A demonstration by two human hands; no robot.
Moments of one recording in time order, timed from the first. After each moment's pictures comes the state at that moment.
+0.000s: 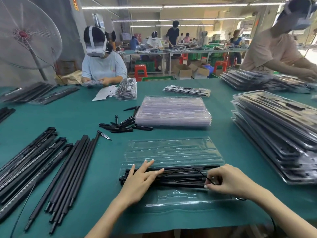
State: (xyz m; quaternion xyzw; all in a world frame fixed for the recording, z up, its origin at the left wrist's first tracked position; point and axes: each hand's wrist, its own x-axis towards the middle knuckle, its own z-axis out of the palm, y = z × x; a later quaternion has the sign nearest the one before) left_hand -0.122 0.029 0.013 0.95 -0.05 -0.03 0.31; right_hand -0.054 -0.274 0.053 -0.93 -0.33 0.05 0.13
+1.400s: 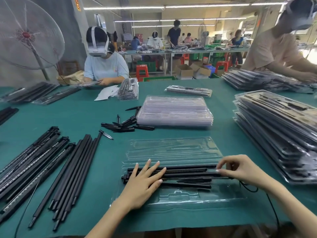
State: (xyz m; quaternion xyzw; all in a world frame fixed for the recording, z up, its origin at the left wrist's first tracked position) left_hand -0.126 0.031 0.004 0.99 -0.10 -0.03 0.14; right_hand -0.031 -0.304 0.058 -0.87 -0.30 0.04 0.38
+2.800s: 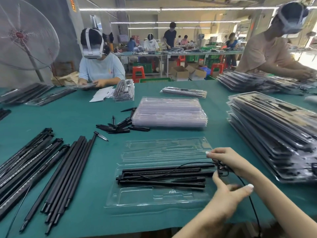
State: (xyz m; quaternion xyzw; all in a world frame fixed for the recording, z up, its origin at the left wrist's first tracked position) left_hand -0.134 -0.194 0.055 0.68 -0.01 -0.20 0.71; right_hand -0.014 -0.276 0.068 -0.85 -0.05 0.13 0.50
